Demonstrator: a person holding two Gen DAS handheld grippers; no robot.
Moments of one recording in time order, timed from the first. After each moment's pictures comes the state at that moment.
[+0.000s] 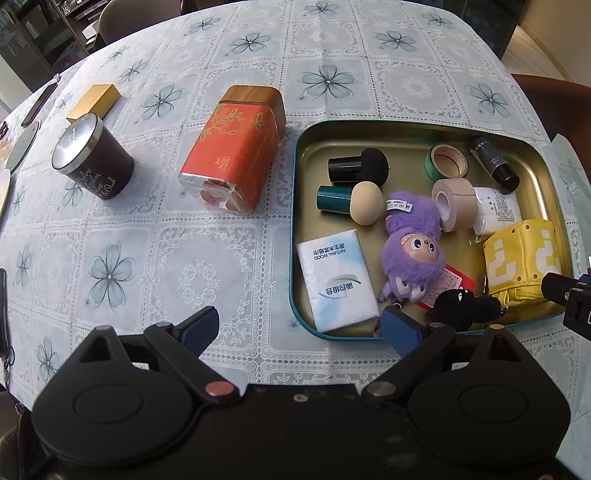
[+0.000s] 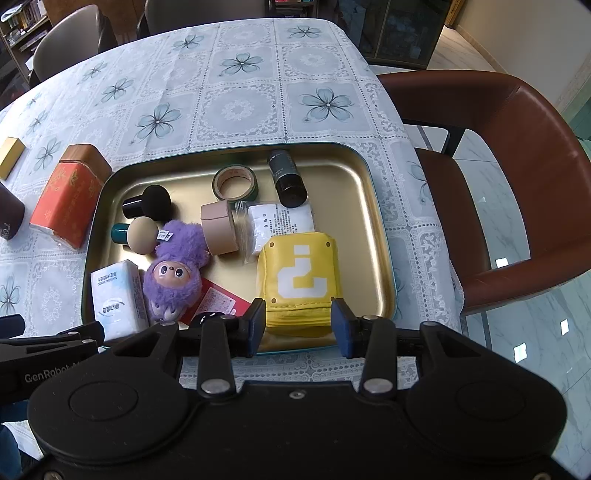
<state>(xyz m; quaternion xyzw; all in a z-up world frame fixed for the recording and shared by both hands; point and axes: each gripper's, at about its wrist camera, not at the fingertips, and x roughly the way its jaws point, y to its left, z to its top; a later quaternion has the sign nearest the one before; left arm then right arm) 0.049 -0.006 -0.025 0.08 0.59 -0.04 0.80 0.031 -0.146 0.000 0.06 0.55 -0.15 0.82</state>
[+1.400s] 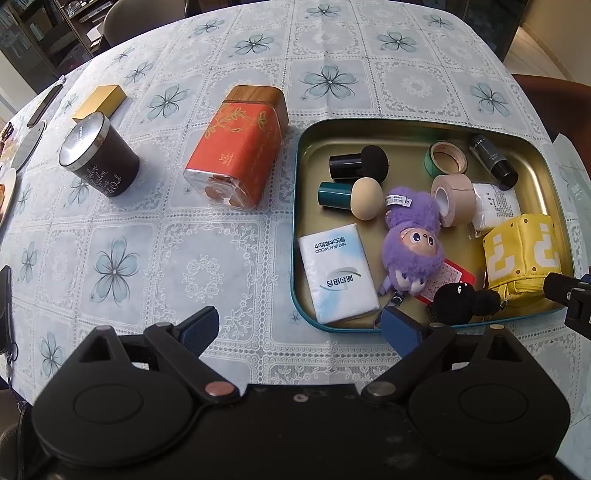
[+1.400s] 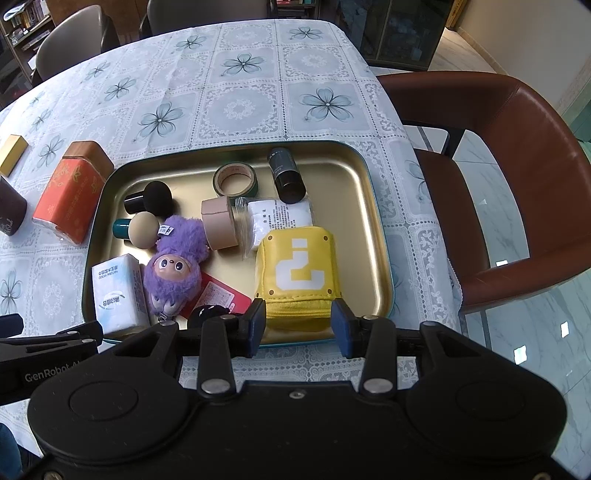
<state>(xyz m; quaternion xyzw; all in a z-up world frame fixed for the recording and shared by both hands) 0.041 -0.009 -0.022 0.08 0.58 -0.03 0.81 0.028 -0.144 0.000 0.06 0.55 -0.15 0.82</state>
